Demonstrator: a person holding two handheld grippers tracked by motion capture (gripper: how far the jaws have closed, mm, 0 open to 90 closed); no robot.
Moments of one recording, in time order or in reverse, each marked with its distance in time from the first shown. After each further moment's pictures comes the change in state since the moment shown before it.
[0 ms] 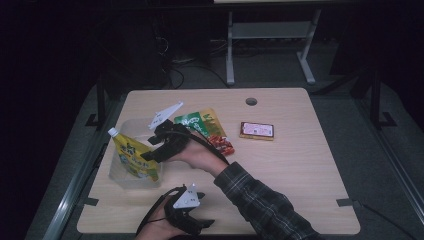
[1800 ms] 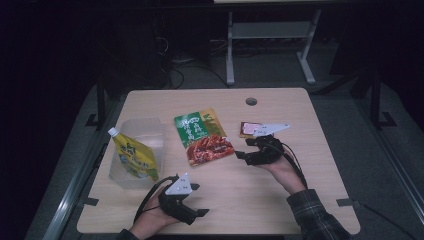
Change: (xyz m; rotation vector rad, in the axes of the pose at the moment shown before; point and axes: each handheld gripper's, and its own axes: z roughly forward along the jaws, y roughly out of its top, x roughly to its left) left arm 0.026 0.001 -0.012 -0.030 -0.010 -0.064; right arm -0.053 -0.195 -0.140 -0.017 -0.446 0.313
